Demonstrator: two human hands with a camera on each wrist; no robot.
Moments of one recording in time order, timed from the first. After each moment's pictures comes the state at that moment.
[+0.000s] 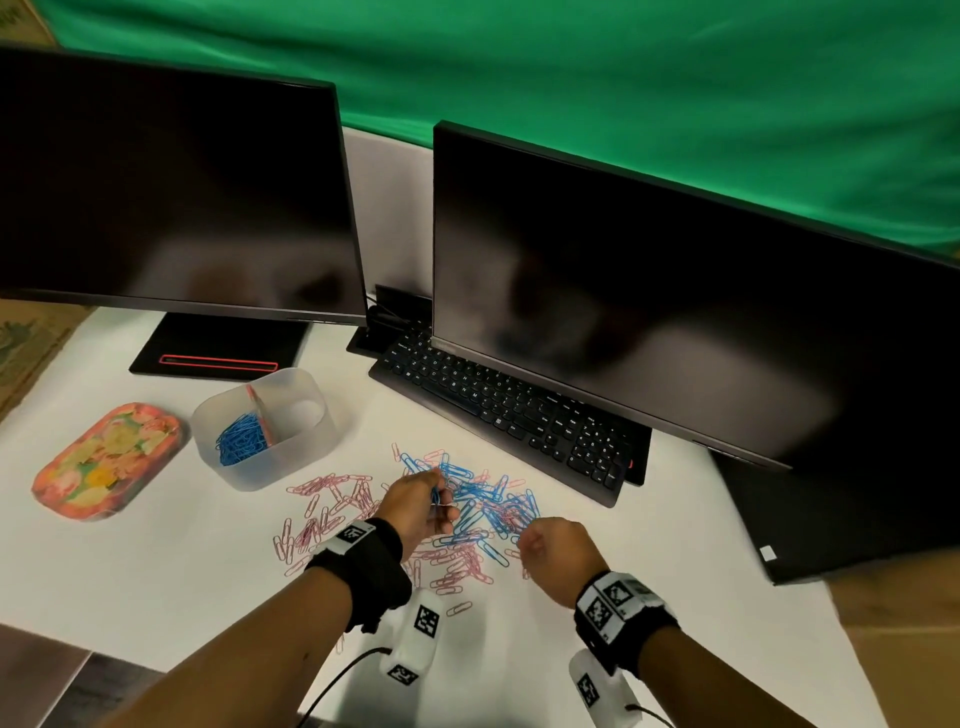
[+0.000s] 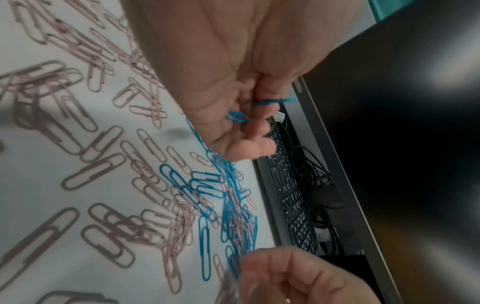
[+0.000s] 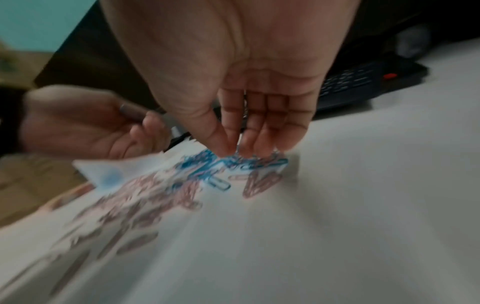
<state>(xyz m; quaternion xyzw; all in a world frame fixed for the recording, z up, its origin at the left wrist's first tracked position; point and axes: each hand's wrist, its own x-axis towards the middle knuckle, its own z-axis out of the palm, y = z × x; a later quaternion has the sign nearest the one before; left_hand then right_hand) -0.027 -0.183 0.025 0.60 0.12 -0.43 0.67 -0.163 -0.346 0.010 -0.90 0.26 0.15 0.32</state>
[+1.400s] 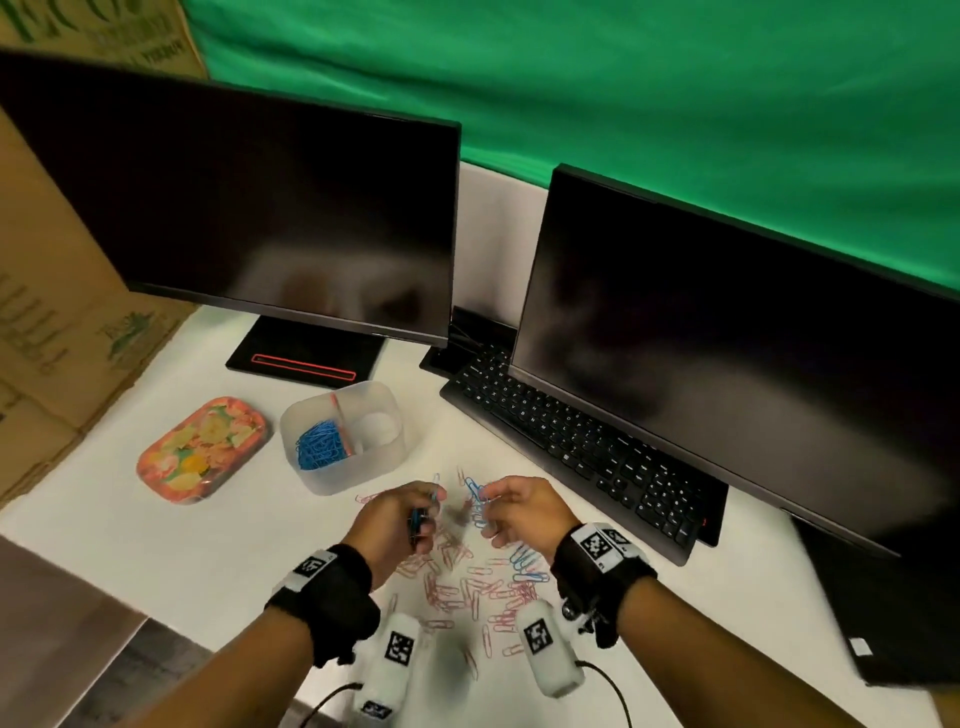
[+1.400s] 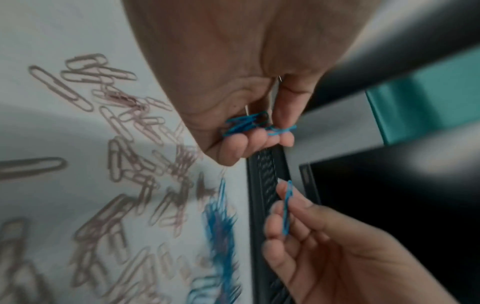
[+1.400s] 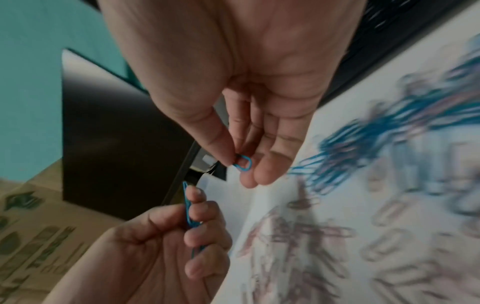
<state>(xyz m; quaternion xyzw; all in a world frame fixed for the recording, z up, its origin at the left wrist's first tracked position) 0.011 -0.094 0.039 0.56 0.11 -0.41 0.72 -0.042 -0.272 0.062 -0.67 0.27 0.16 0.67</state>
